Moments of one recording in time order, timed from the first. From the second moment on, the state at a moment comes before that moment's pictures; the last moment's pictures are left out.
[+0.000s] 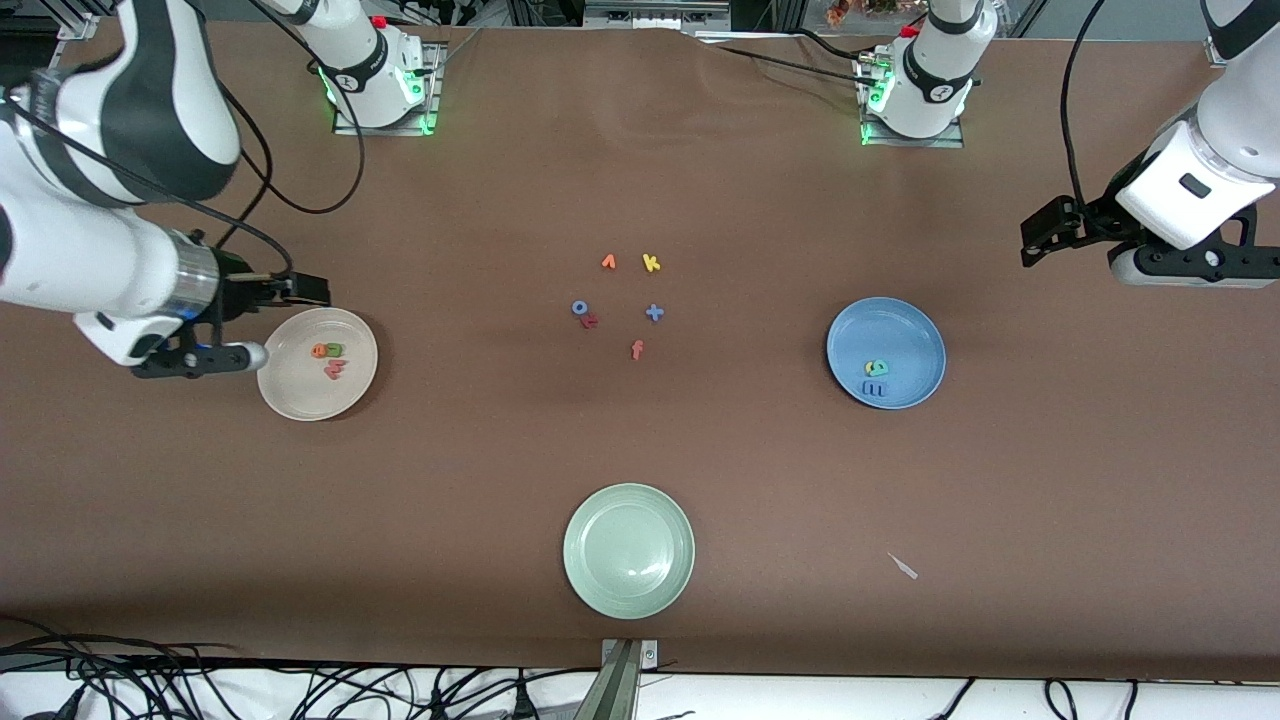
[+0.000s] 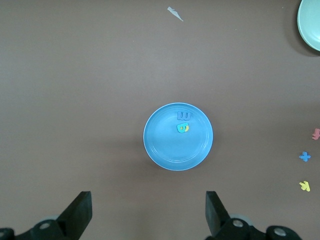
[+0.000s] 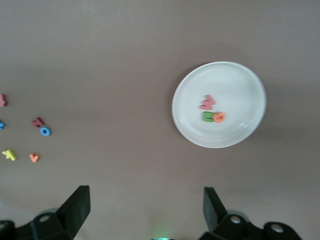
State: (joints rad) left arm -0.03 0.01 -0.08 -1.64 0.00 1.61 -0.09; right arm 0.22 0.26 -0.10 -1.52 0.09 1.55 0.03
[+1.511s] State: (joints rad) left arm -0.03 0.01 -0.08 -1.64 0.00 1.60 -0.09; right arm 0.10 0.11 -0.09 -1.58 0.06 1.56 0.04
